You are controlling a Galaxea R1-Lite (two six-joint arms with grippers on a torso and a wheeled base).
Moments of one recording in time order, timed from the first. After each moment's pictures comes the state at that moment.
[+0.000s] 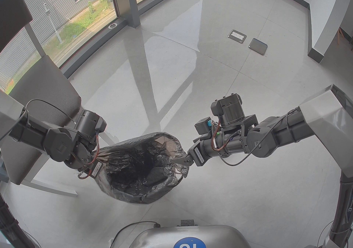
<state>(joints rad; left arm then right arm) -0.31 1.87 -0.96 0.15 0.53 0.19 0.60 2.21 -1.37 -0.17 0.27 -0.14</state>
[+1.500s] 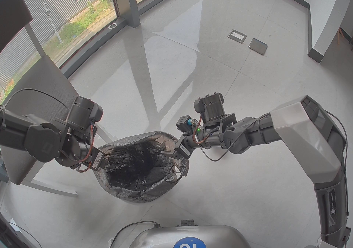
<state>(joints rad) -0.39 1.73 -0.96 0.14 0.53 0.16 0.60 2.43 -1.67 -0.18 0.27 -0.45</state>
